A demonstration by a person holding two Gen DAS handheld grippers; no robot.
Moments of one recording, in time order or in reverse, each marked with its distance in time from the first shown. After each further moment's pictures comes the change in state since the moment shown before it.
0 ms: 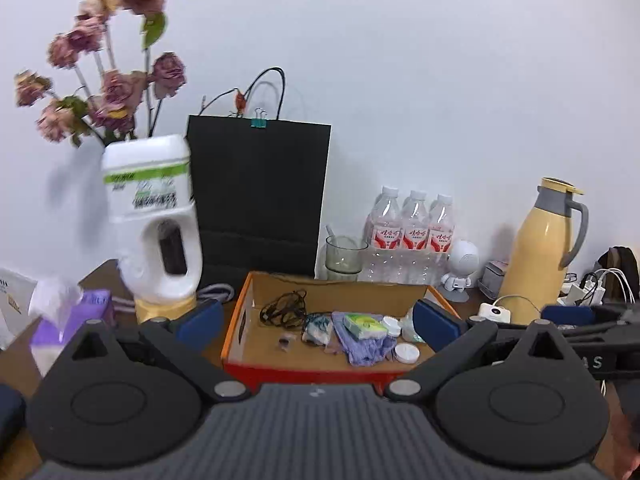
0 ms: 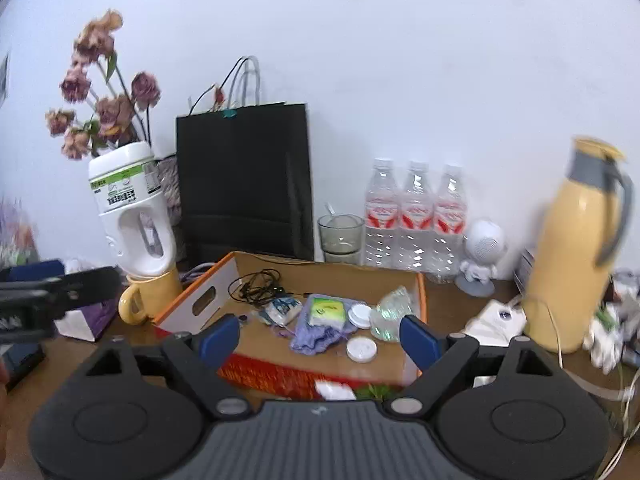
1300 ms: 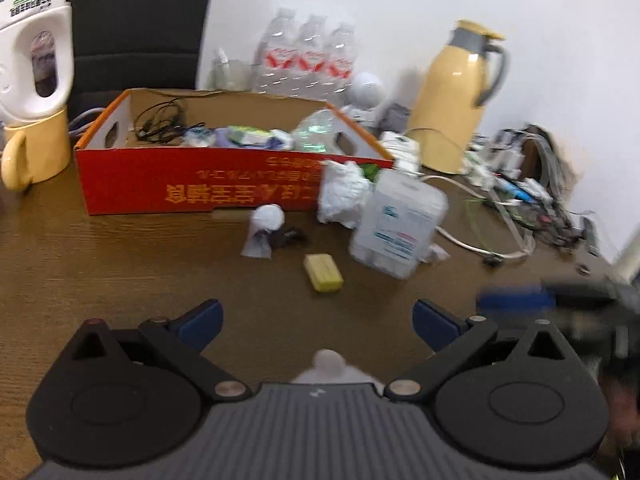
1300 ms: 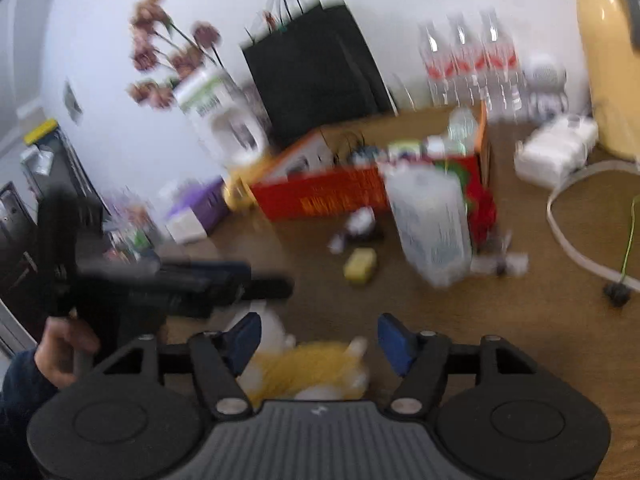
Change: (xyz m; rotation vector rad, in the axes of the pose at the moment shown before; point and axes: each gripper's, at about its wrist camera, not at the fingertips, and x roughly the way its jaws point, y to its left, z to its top) left arm 0.030 -0.031 -0.108 0.039 0.403 -0.352; right arm -0.039 -0.058 -0.123 0.179 0.184 0.427
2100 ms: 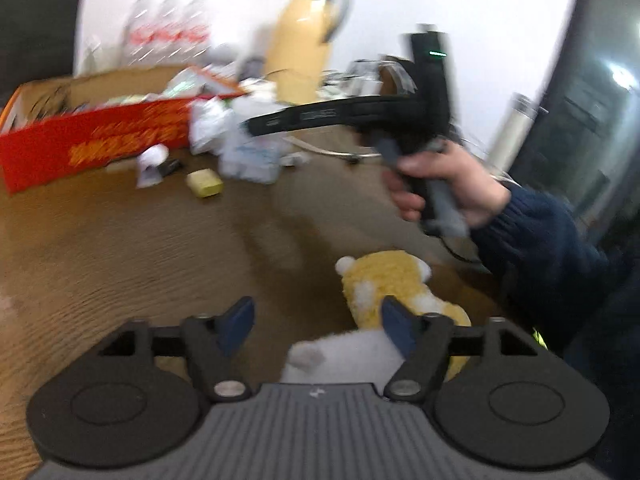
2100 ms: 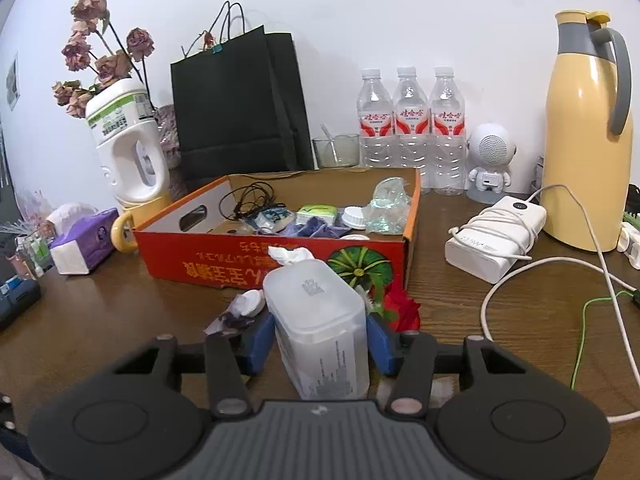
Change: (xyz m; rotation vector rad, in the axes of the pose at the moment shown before) left arm -0.057 -0.004 -0.059 0.266 0.107 -0.359; right arm 0.064 -0.017 0.036 -0.126 -0.105 -0.313
